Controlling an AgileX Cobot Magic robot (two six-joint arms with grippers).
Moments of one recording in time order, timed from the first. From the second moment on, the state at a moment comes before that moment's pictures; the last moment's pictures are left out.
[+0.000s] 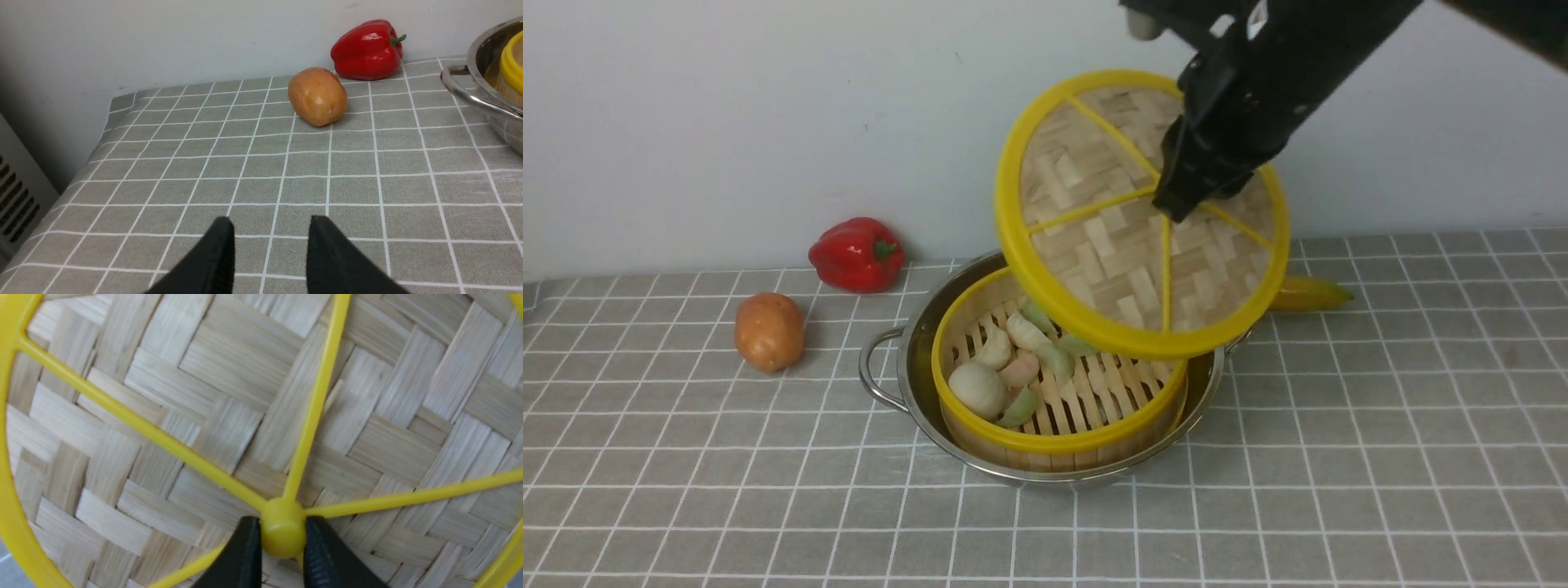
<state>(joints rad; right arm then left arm) 0.53 1.93 -1.97 0.06 1.23 -0.37 0.14 0.00 0.01 0.12 0.34 0.03</state>
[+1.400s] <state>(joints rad) 0.61 2.11 -2.01 0.07 1.16 -0.52 0.14 0.00 0.01 0.12 0.34 0.03</state>
